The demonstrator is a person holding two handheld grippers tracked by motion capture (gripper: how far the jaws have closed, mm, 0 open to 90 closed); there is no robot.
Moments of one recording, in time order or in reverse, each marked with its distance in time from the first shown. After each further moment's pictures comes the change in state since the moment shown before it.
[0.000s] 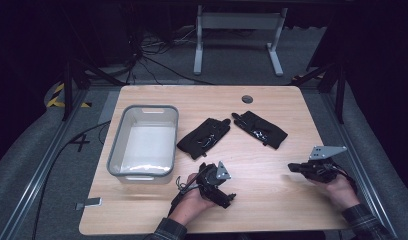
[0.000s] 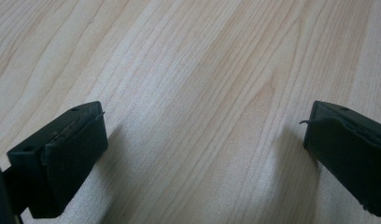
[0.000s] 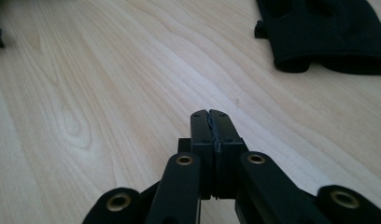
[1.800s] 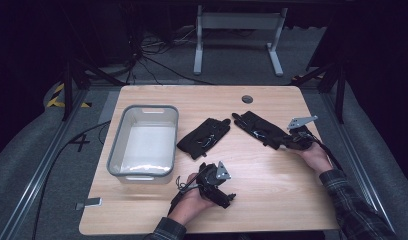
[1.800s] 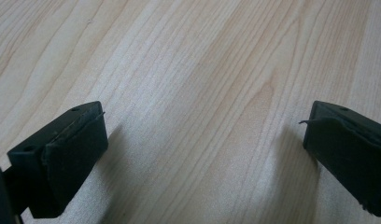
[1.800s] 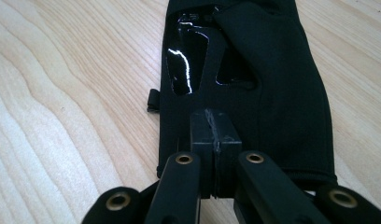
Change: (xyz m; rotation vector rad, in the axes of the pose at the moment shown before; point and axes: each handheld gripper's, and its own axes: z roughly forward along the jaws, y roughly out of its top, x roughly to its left) left arm 0.000 0.000 0.000 -0.001 -0.005 0.002; right arm -0.075 0.052 0.073 0.063 -0.033 -0.010
